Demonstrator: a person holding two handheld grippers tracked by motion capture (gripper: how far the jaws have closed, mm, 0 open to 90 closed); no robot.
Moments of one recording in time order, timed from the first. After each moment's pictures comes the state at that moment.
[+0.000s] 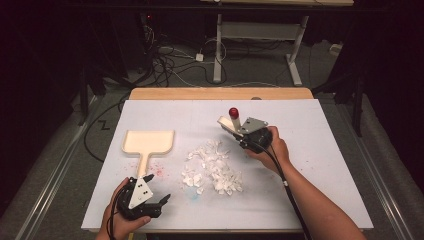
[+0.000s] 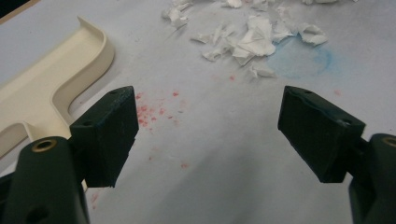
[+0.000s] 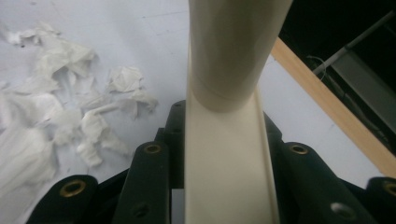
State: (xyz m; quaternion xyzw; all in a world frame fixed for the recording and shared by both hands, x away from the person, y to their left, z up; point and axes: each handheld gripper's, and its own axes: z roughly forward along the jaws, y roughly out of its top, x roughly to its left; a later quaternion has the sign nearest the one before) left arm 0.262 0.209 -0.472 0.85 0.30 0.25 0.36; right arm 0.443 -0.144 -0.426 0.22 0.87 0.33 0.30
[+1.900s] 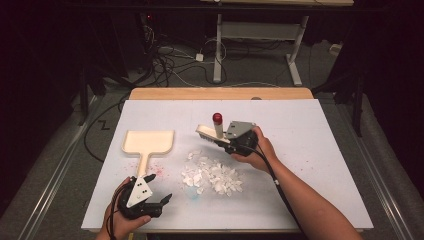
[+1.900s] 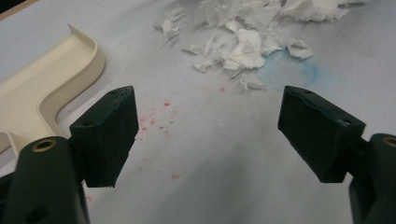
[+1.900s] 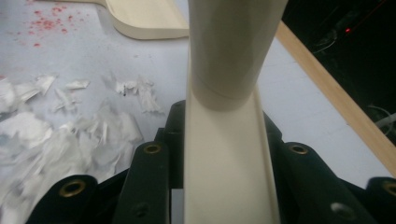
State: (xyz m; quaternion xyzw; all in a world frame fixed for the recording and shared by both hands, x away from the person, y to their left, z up) left arm 0.264 0.209 -0.471 0.84 0.30 0.23 0.38; right arm 0.436 -0.106 -0.420 0.11 0.89 0.39 0.23
